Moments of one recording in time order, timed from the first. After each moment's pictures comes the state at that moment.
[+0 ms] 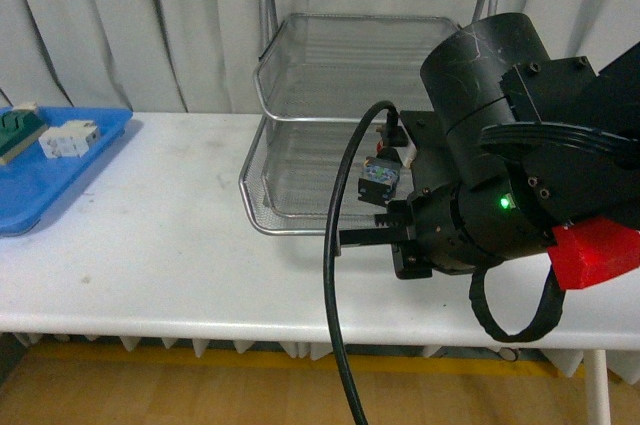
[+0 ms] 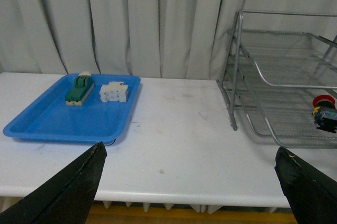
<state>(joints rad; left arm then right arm) 0.00 0.01 0.01 0.00 0.00 -0.01 0.42 2.03 1.11 0.07 0.05 0.23</state>
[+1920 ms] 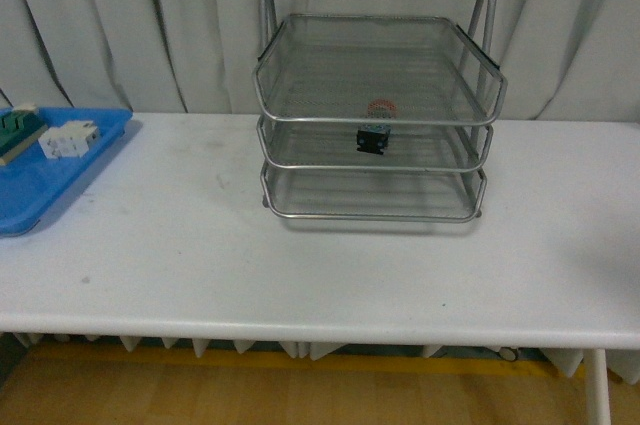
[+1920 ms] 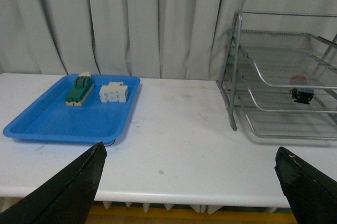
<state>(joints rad) 0.00 0.01 0.01 0.00 0.00 -0.01 0.06 1.31 0.67 0.27 -0.20 0.37</state>
